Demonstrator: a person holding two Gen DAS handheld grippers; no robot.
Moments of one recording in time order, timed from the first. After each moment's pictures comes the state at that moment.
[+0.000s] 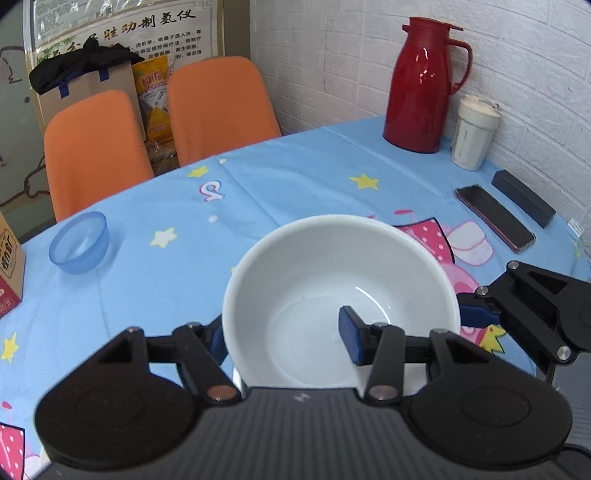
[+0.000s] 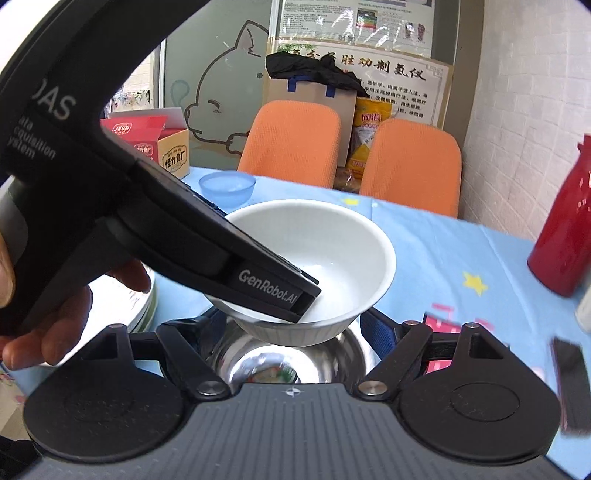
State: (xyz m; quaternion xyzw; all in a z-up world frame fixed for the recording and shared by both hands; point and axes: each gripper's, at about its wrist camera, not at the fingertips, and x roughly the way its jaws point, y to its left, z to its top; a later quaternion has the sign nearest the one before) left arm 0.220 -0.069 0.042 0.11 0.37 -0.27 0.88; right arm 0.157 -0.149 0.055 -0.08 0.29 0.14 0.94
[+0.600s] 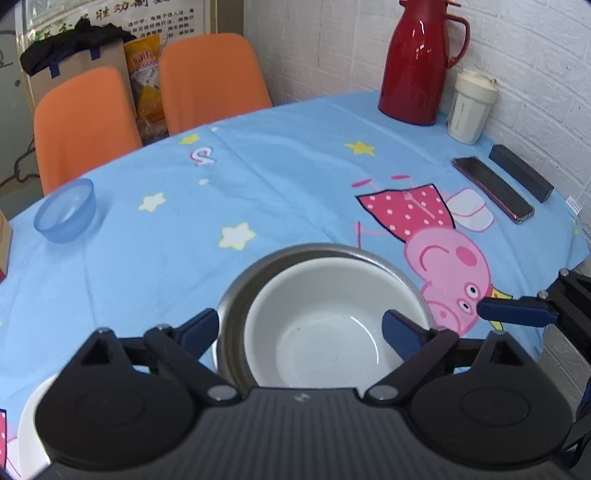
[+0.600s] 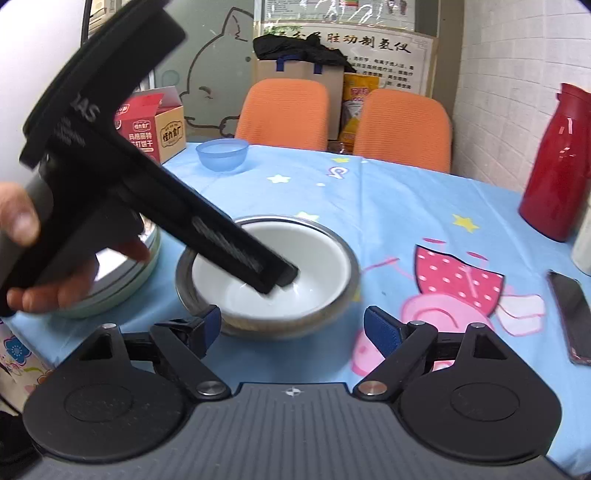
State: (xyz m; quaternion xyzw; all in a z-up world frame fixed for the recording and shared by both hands) left arm 0.218 -0.059 0.024 0.11 0.39 -0.28 0.87; right arm 0.107 -0.176 0.033 -0.06 0.31 0.13 0.94
